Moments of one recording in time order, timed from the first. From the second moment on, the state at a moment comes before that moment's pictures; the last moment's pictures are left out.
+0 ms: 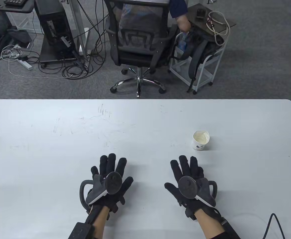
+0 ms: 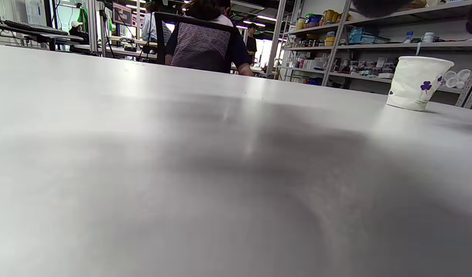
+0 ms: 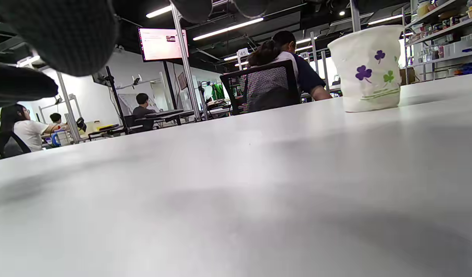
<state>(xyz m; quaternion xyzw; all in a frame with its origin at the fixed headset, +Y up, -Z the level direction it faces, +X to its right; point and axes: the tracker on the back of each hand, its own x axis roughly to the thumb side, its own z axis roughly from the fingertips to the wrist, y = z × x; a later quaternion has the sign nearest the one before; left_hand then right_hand) -0.163 -0.750 -0.284 -0.07 -0.09 0.06 0.99 0.146 -0.742 -0.276 0.11 -0.03 0.99 0.12</state>
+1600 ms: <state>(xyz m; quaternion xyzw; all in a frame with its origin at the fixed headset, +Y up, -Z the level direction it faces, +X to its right) -0.161 -0.751 -0.284 -0.08 -0.12 0.17 0.97 0.179 -0.708 -0.355 0.00 -0.07 0.98 0.19</state>
